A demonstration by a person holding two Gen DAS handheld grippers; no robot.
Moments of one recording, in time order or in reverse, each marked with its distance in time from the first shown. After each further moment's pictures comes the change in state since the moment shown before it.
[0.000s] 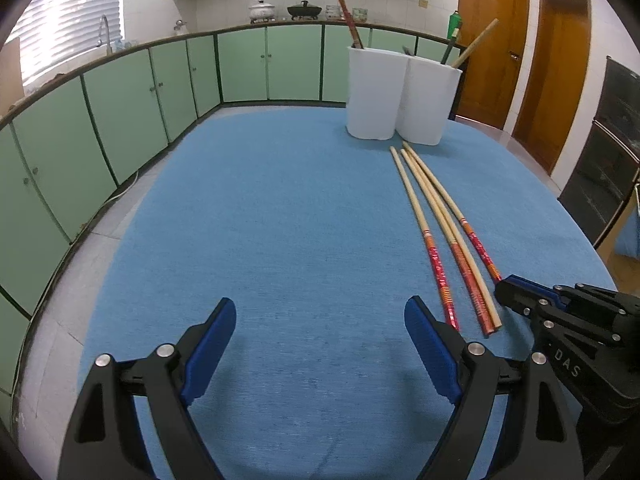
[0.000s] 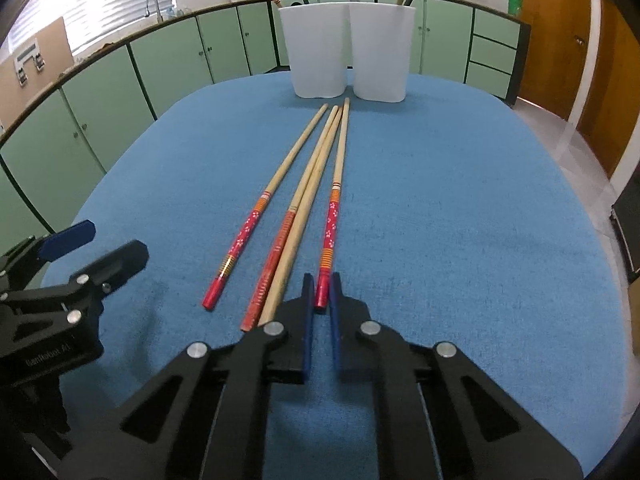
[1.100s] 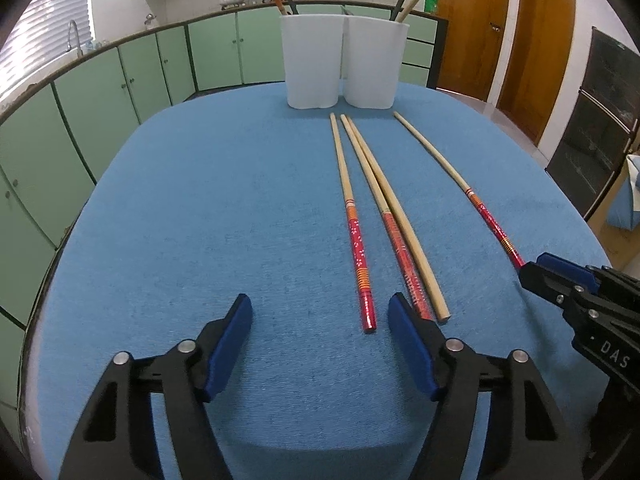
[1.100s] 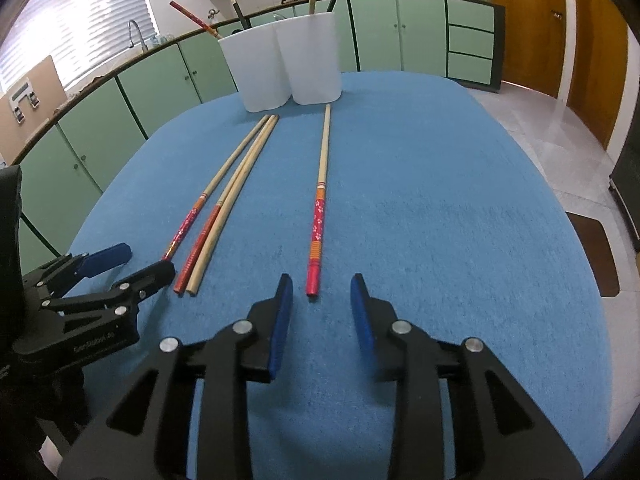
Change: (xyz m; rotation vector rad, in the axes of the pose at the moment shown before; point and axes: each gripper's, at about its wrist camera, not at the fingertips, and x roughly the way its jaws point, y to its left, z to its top) left arm 0.019 -0.055 -0.005 0.062 0.077 -0.033; right arm -0.027 -0.066 -0.021 0.089 -0.030 0.030
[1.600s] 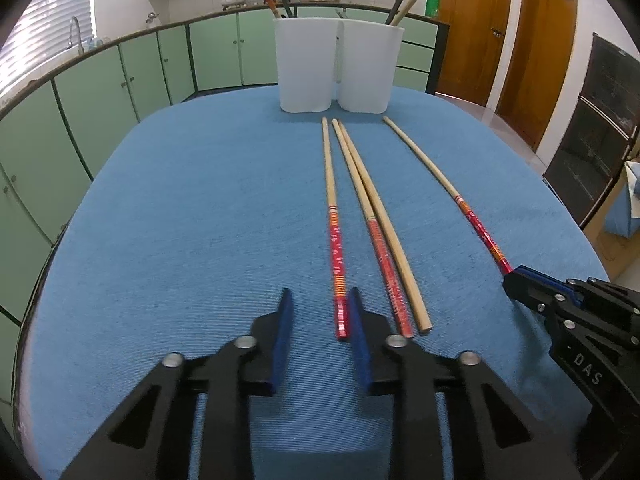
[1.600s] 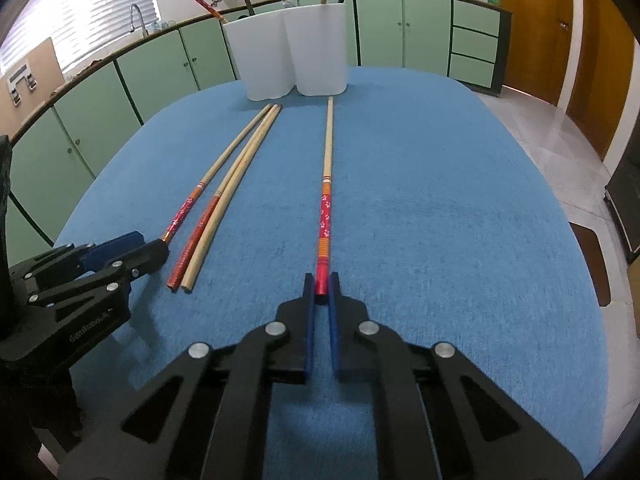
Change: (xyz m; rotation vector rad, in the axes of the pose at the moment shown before) left arm -0.002 -0.009 0.003 -0.012 -0.010 -0.012; right arm 0.009 0.012 0.004 -0.053 0.022 -0.049
